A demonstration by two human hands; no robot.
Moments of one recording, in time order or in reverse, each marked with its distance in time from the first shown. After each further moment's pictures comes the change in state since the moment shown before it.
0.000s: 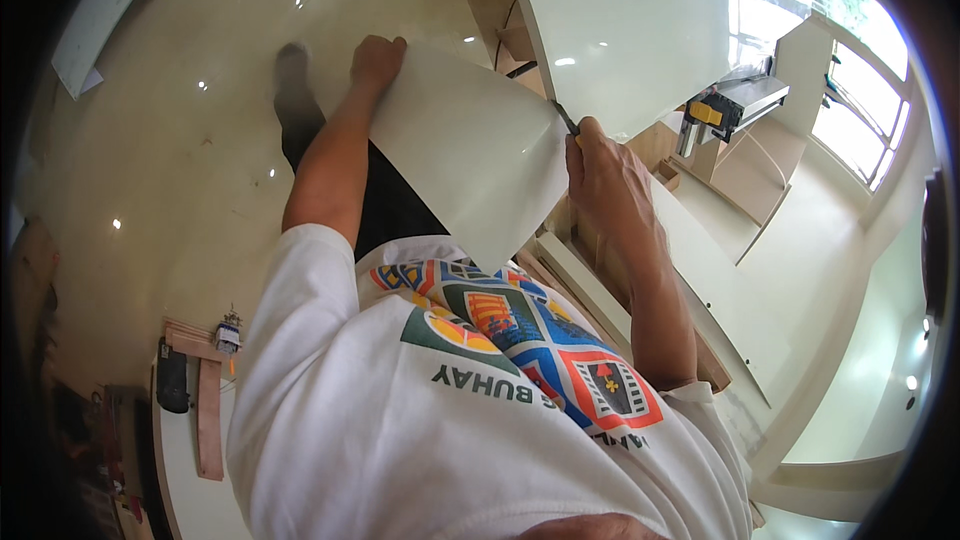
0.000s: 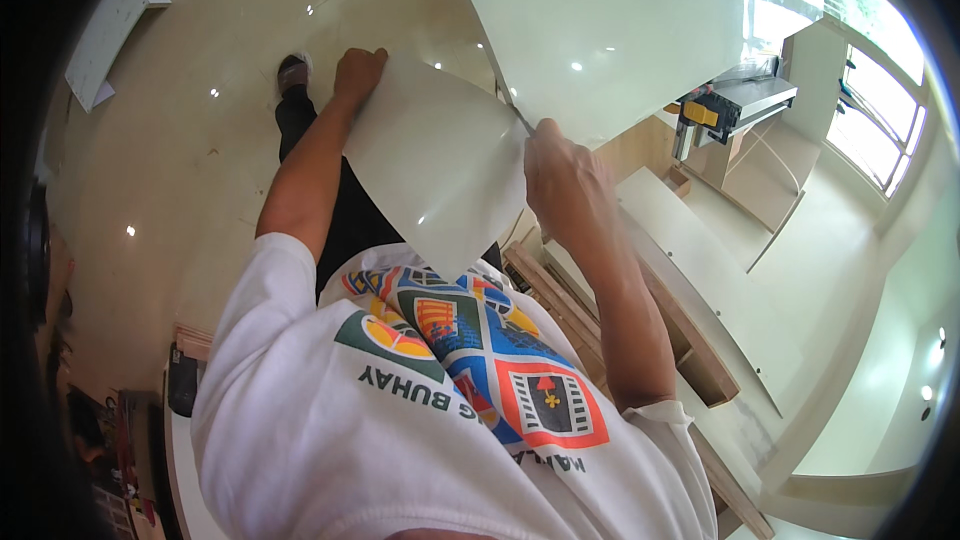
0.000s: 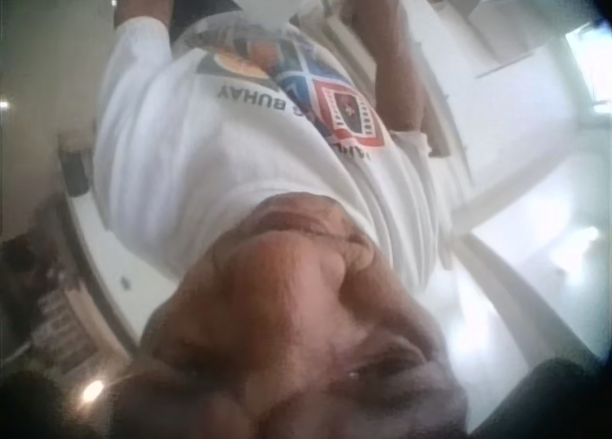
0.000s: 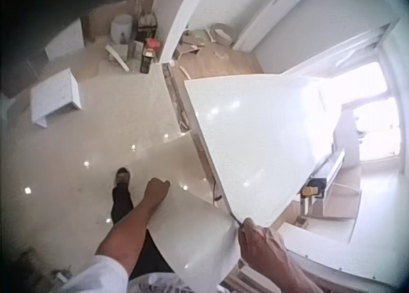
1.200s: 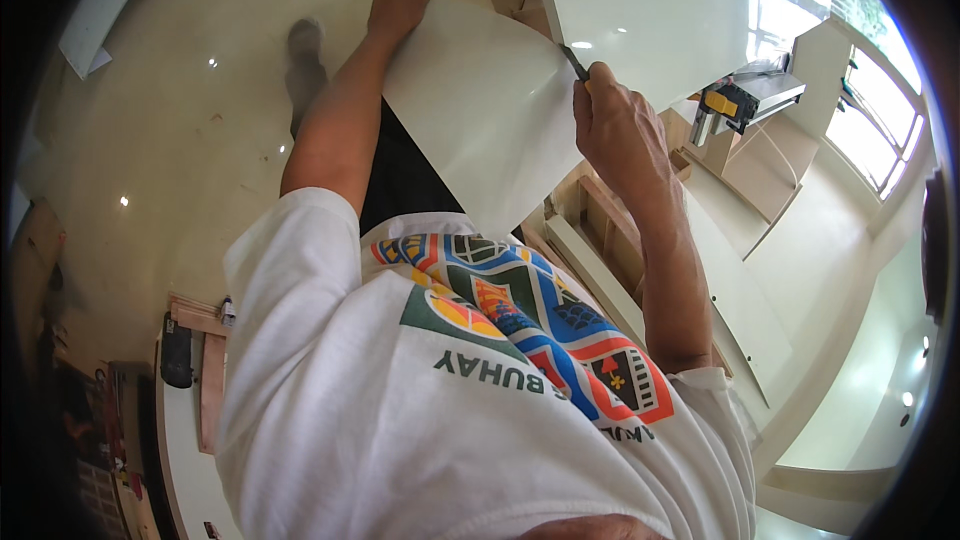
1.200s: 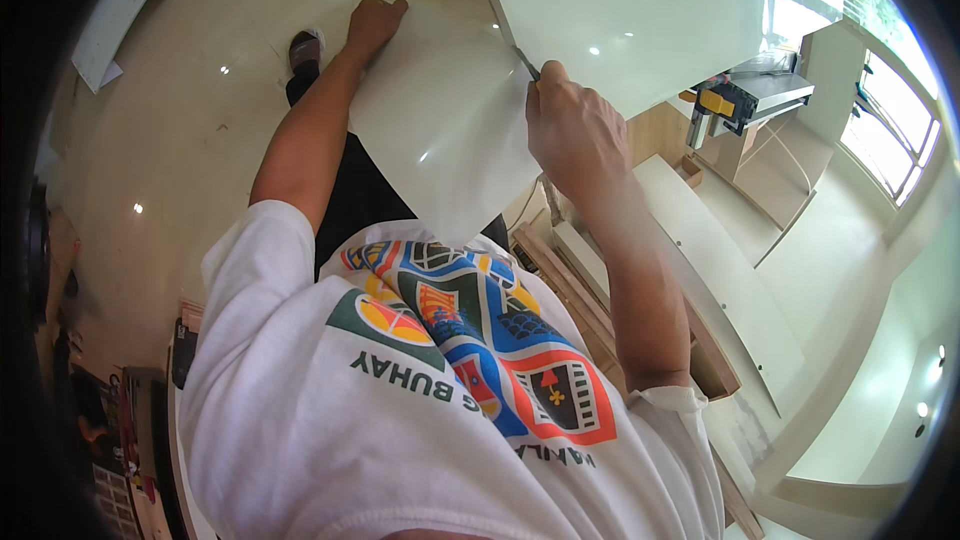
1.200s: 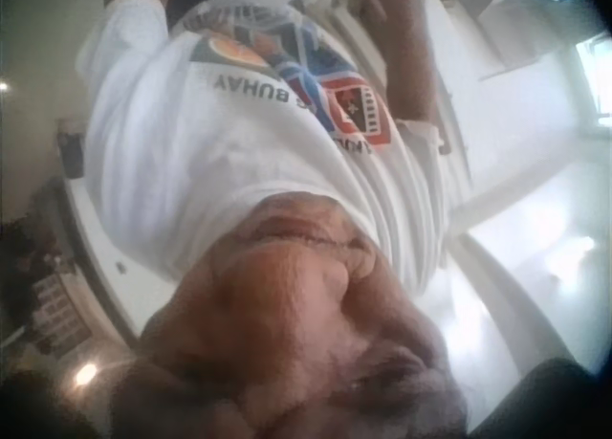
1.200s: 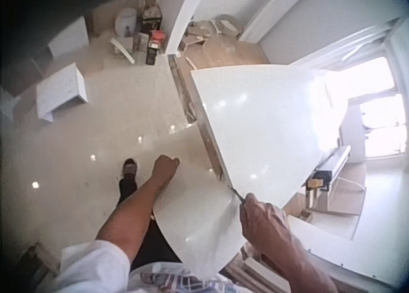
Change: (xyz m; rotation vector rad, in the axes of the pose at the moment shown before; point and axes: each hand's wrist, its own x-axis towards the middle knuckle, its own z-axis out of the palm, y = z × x) left_hand 0.014 0.042 -0.035 -0.011 0.020 0.105; right_hand 0.029 -0.016 -0.013 -0.077 0.011 -0.040
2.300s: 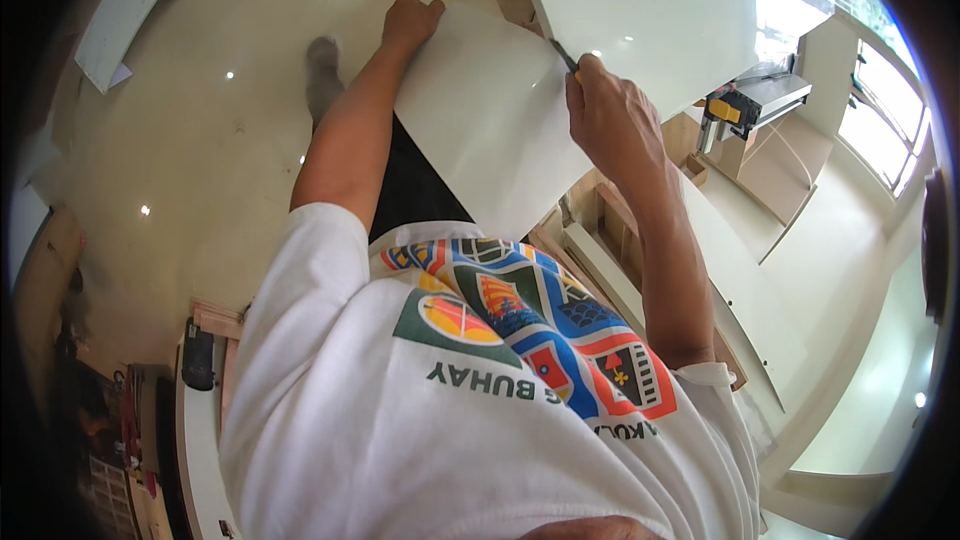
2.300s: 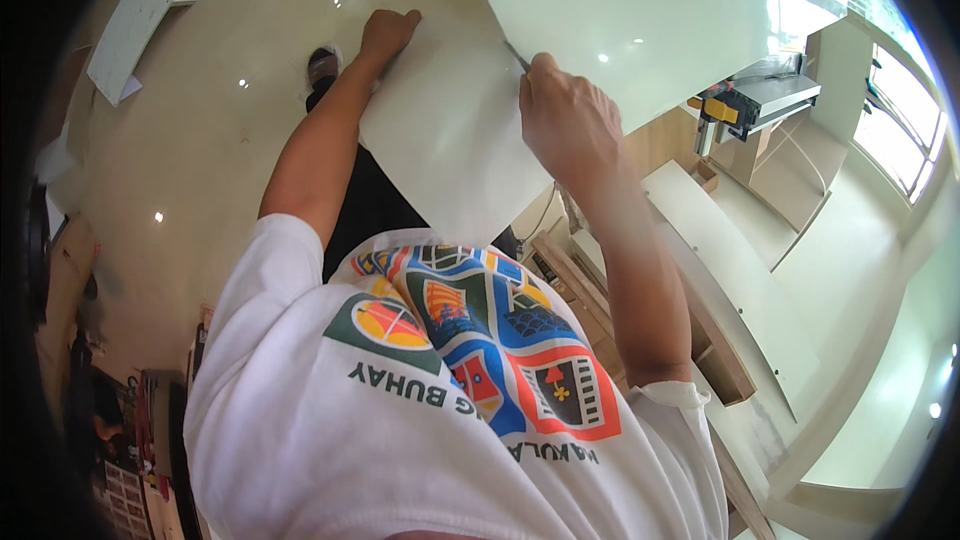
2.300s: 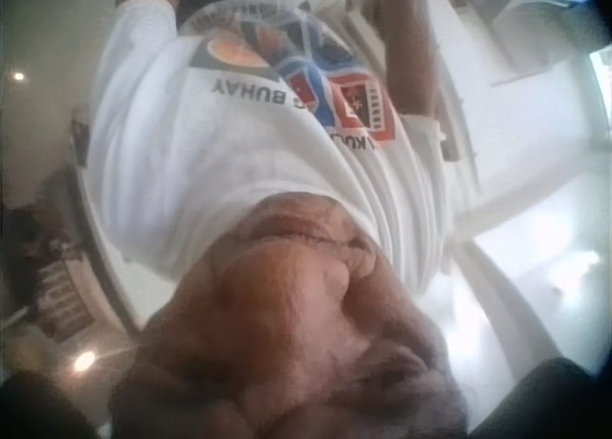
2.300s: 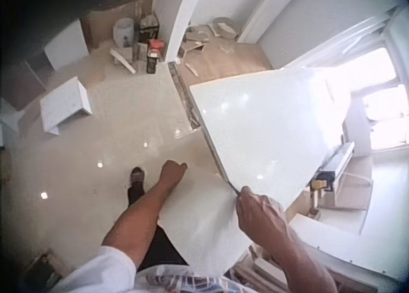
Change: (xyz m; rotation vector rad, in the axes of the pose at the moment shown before) left_hand 0.023 0.014 -0.007 0.143 -0.024 0.089; right_hand 0.027 -0.009 -0.010 0.055 0.110 -0.057
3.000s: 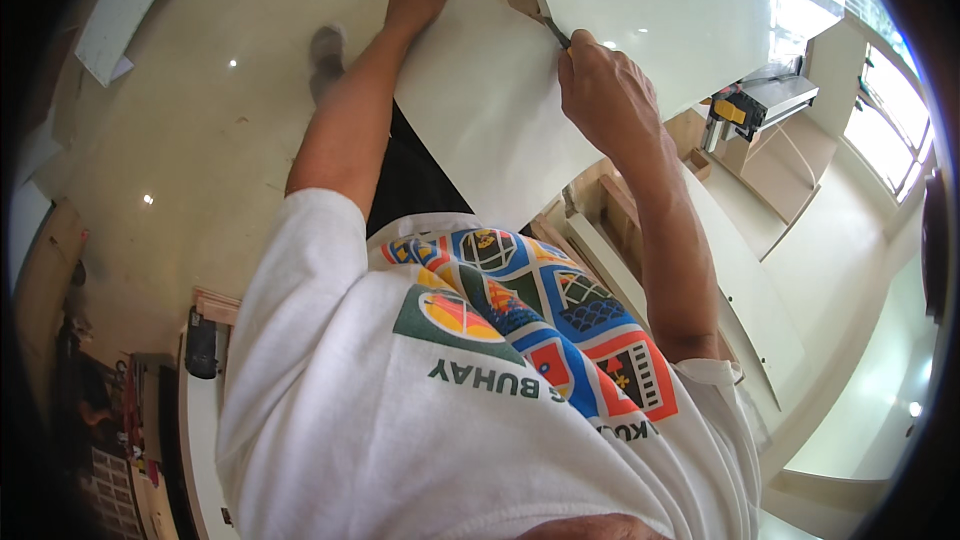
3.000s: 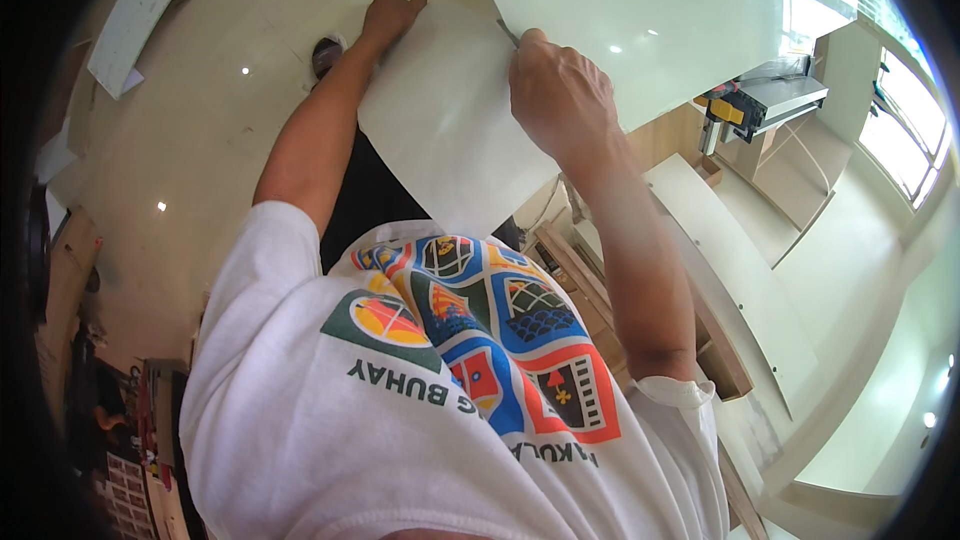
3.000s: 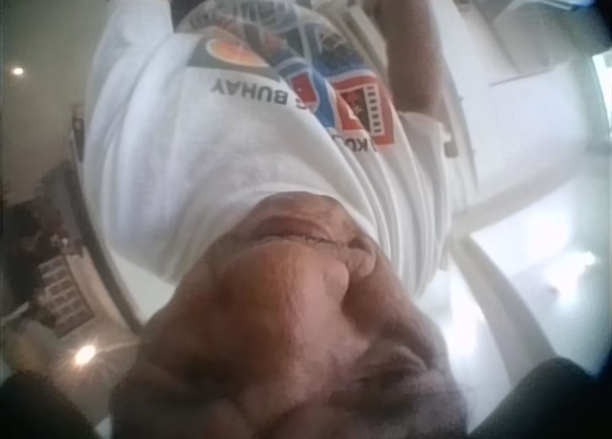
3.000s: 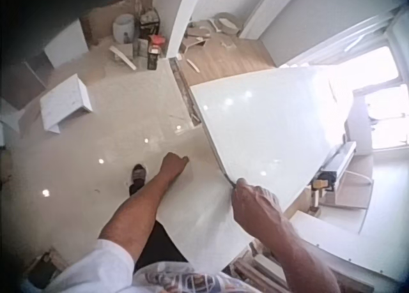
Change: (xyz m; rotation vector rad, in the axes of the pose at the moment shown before) left_hand 0.007 0.010 -0.023 0.006 -0.069 0.009; right_hand 0.024 -0.012 -0.004 -0.015 -0.102 0.044
